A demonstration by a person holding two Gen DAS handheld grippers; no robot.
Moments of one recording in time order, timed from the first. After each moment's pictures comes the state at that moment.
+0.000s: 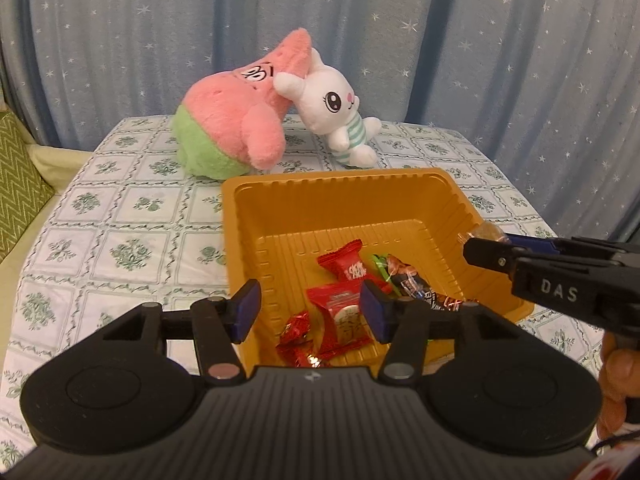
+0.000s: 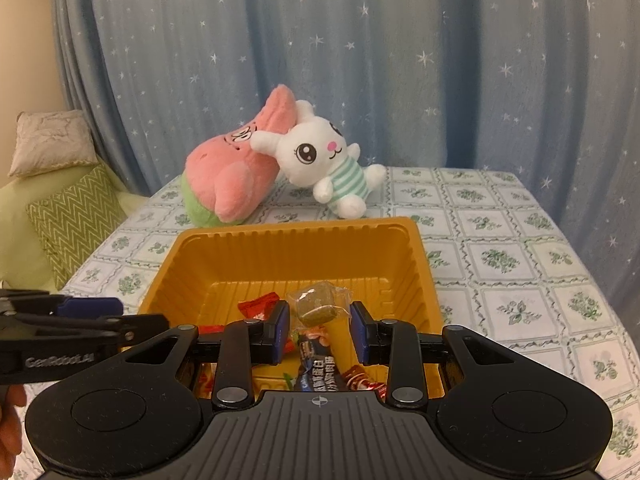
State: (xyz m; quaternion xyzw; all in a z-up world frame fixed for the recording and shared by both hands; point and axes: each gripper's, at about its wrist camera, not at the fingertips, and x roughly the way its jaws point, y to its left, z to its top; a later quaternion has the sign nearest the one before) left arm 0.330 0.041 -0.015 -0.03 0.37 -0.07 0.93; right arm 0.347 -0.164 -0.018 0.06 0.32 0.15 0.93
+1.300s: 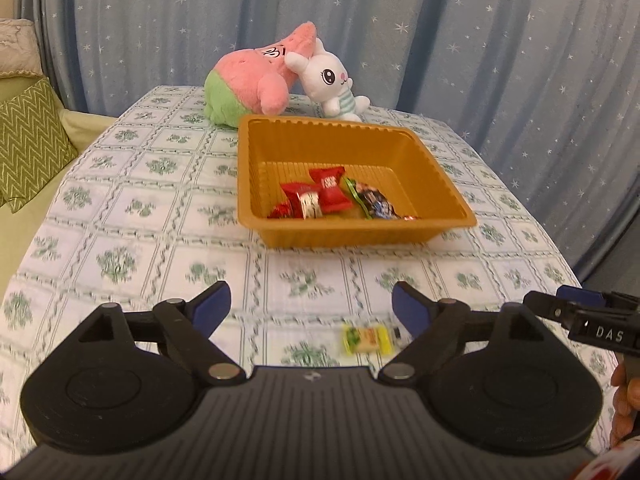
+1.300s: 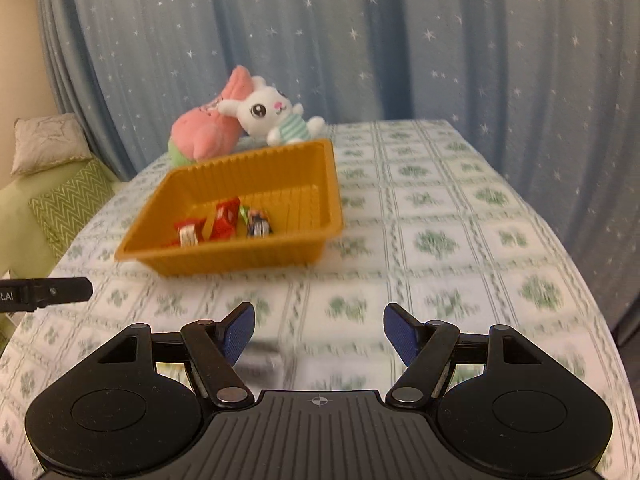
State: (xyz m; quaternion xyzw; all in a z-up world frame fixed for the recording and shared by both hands) left arm 0.183 0.023 -0.022 -0.06 0.36 -0.05 0.93; right arm 0.183 -0.259 -0.046 0.08 0.34 0.12 0.93
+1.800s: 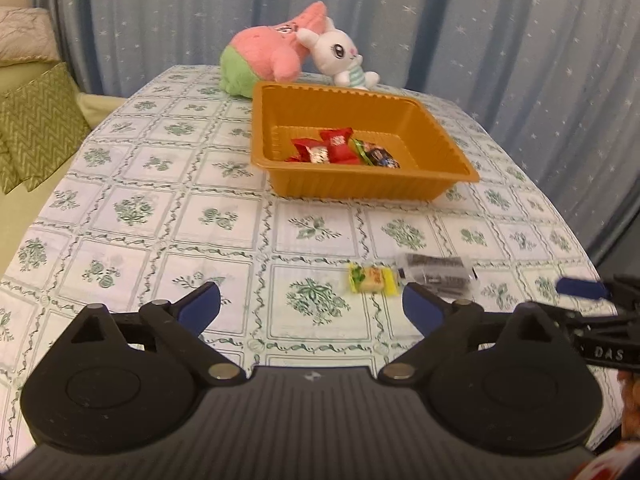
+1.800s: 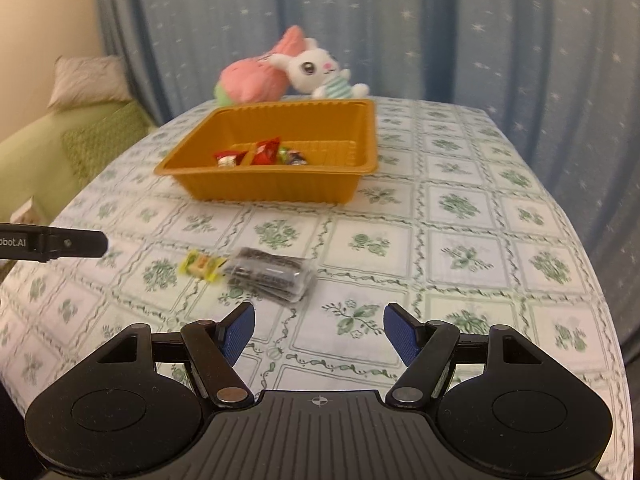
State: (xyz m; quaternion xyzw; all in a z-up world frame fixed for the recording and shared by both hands) left arm 0.145 0.017 -0.044 -0.05 0.38 -0.03 0.92; right arm 0.151 -0.245 -0.066 0.00 0.35 0.20 0.91
